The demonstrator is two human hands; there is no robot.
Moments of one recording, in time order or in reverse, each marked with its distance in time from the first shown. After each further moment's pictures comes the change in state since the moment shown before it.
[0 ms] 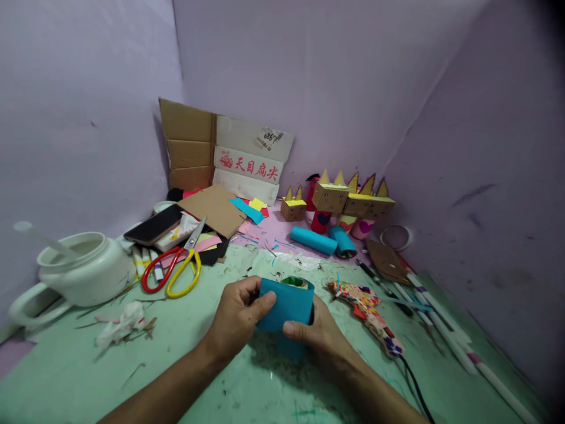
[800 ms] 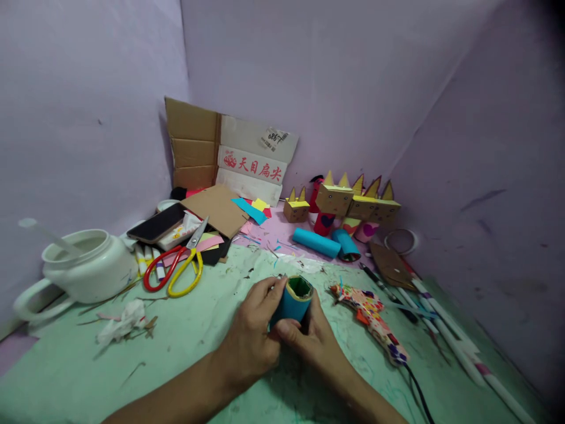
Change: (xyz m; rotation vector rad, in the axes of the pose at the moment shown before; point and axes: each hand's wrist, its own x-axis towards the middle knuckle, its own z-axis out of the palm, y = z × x) left_hand -0.004 -0.038 0.006 0.606 -0.012 0.556; right_hand -0.003 0.004 0.009 -0.277 0.050 -0.207
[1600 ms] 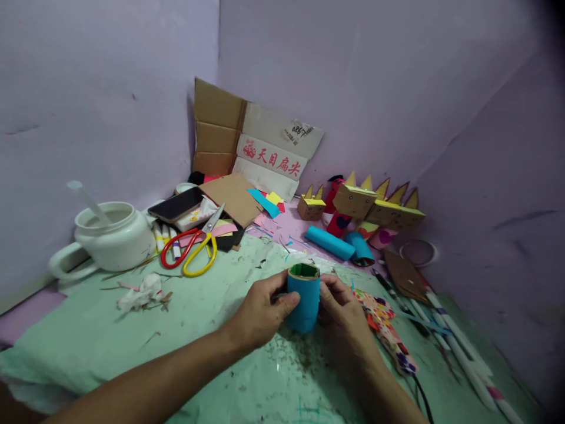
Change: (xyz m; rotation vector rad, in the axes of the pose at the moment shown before) left_hand 0.017 0.013 -0.011 -0.613 -0.086 -0.337; right_hand 0.017 0.000 -0.023 0.167 0.215 0.159
